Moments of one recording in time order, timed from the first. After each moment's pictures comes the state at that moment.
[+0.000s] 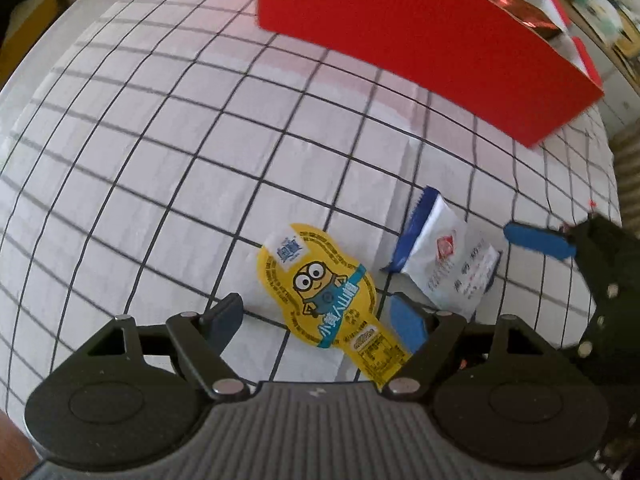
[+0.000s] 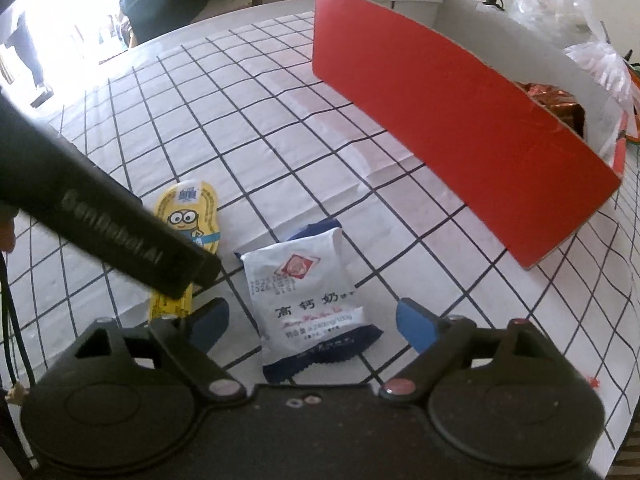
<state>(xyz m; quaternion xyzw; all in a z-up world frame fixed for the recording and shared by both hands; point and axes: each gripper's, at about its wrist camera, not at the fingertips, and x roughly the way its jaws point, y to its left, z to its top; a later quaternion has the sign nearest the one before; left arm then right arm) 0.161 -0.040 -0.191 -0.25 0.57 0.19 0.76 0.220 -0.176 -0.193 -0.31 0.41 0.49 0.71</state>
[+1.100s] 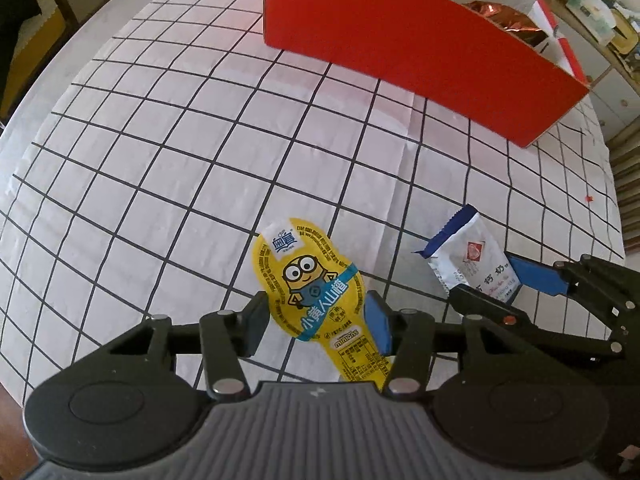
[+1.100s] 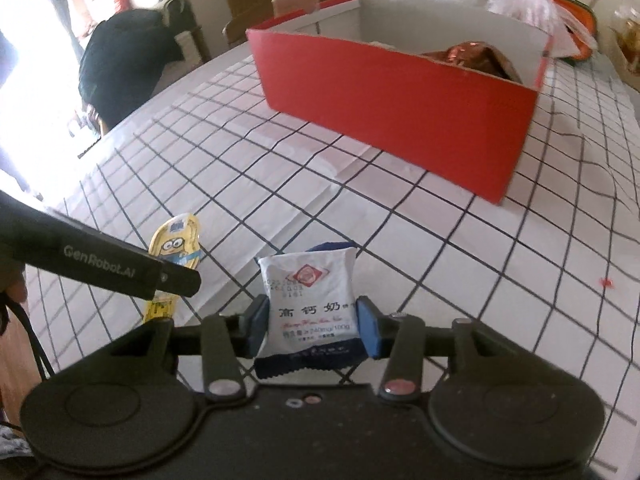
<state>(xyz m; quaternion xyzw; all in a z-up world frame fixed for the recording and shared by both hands) 0.150 -0.050 -0.174 -0.22 0.56 0.19 0.78 0.222 -0.222 -0.170 -0.15 0.45 0.45 0.76</state>
